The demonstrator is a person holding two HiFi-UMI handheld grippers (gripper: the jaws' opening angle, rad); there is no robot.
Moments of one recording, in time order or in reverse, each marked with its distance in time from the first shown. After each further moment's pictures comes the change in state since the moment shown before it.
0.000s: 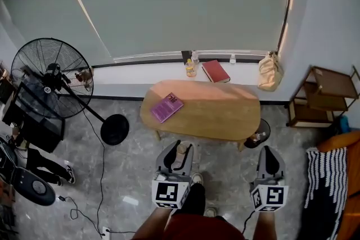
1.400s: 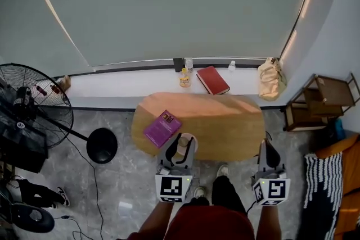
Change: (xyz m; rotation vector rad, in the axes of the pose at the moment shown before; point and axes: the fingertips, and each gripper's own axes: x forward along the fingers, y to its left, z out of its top) left arm 0.219 0.185 -0.025 -0.040 0.002 -0.092; right arm 0.261 0.058 0.010 -0.098 0.060 -0.066
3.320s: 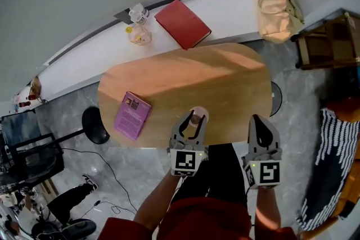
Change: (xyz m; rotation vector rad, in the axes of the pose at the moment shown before) left arm 0.311 -0.110 -0.318 0.052 0.509 -0.275; right arm 0.230 -0.137 -0.277 0.240 0.404 0.004
